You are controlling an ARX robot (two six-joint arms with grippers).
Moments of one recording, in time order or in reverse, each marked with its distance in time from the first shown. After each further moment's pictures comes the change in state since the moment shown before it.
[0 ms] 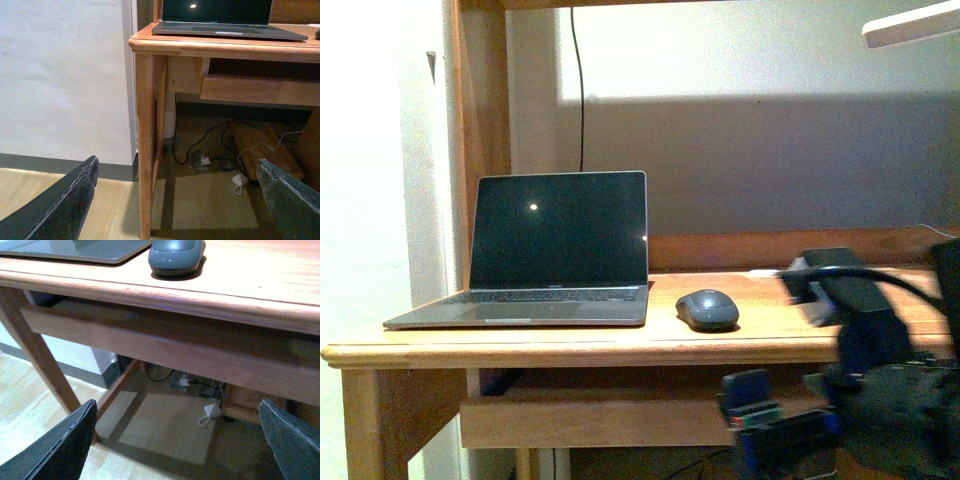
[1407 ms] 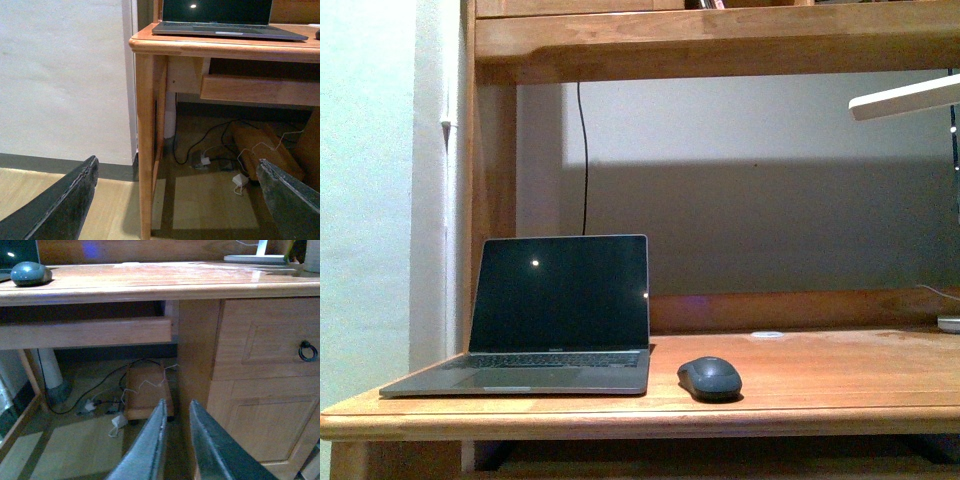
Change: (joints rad) left arm 0.000 0.000 0.000 0.000 0.000 0.001; right arm -0.354 -1.387 -0.590 -0.634 0.164 -0.013
